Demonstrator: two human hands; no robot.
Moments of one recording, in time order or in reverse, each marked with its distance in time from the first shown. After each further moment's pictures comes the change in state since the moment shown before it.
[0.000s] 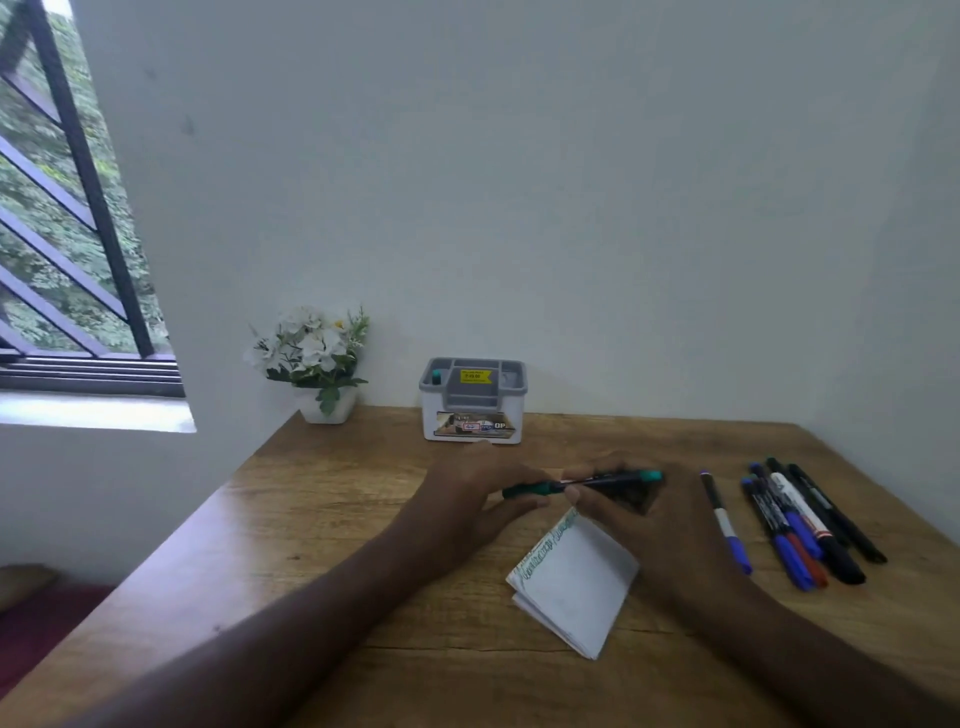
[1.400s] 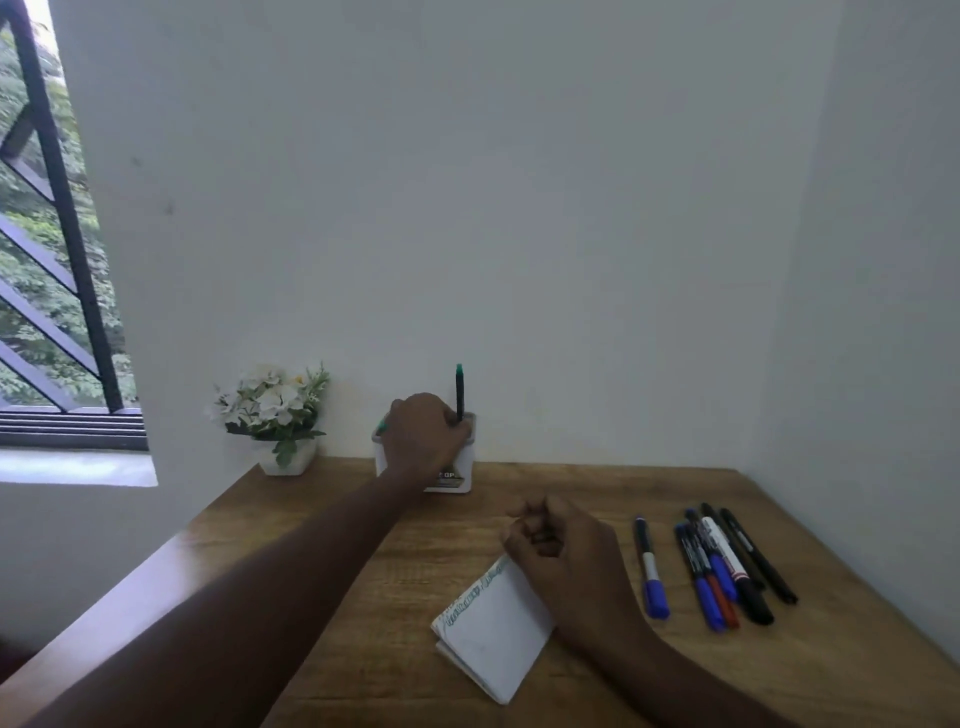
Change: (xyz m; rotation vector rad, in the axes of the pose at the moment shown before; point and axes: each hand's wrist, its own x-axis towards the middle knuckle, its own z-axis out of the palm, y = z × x) left_hand 0.124 -0.060 0.019 0.300 0.236 -0.676; right_hand 0.000 0.003 0.004 -0.027 0.055 -0.189
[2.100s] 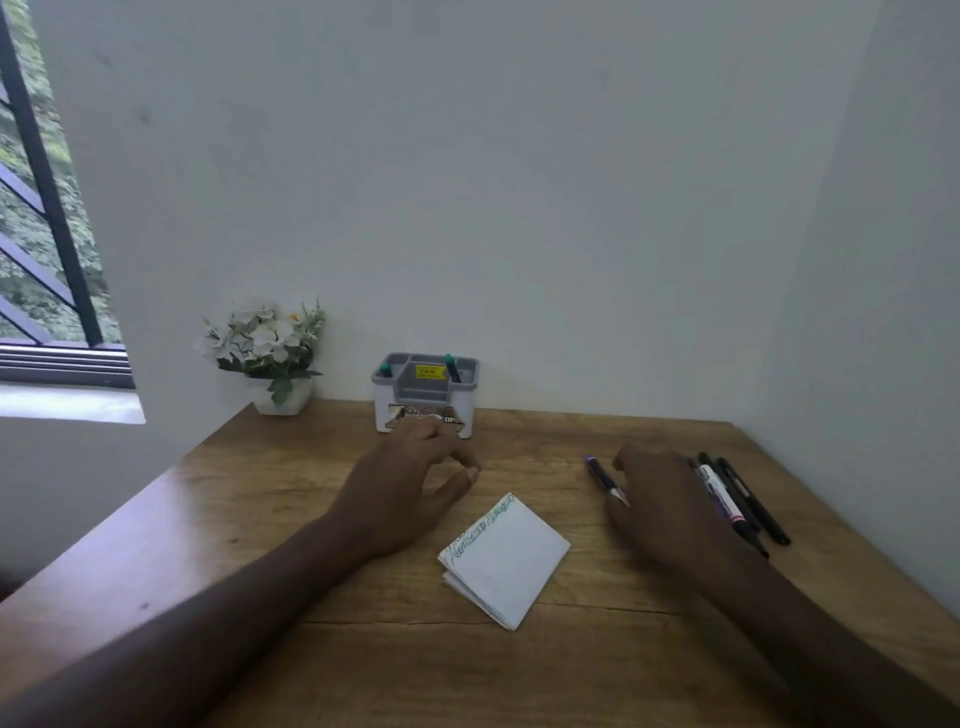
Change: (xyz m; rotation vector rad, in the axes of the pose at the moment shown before) left_hand -0.126 -0.034 -0.051 -0.132 -0.214 0.513; right_hand 0.019 0.015 -0.063 -0.912 -0.211 0.174
